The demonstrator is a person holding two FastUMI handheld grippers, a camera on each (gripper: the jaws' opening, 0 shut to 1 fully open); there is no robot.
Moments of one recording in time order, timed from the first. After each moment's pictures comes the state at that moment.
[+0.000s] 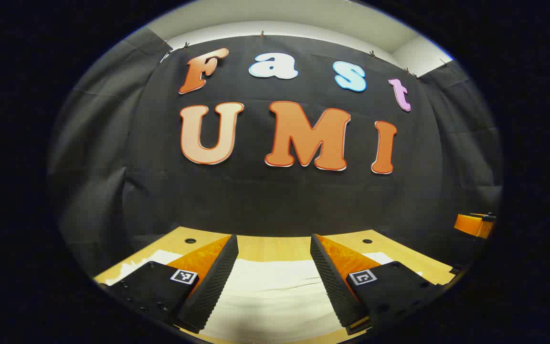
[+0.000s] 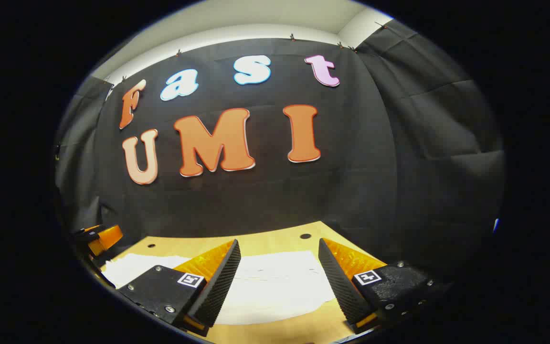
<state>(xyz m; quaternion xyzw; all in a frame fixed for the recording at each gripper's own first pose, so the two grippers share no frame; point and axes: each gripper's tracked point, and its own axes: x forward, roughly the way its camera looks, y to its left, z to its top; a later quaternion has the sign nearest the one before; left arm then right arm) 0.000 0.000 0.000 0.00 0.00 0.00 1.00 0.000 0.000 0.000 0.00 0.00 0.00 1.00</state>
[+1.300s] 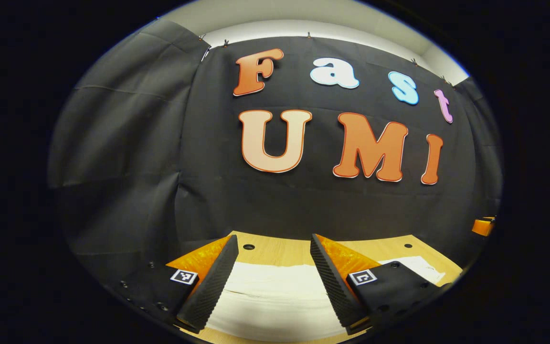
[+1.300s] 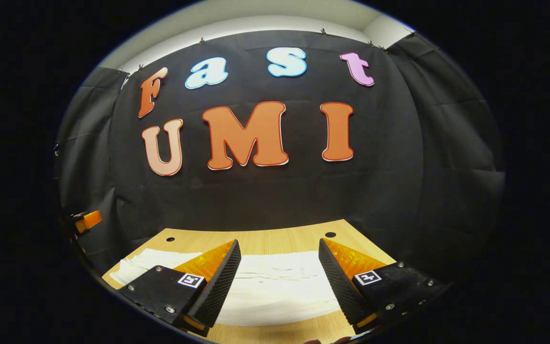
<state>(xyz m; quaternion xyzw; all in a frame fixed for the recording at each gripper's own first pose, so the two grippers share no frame) -0.021 0.160 0.045 -0.02 0.02 0.11 0.99 0.012 0.053 0.015 -0.03 0.06 0.04 1.00</state>
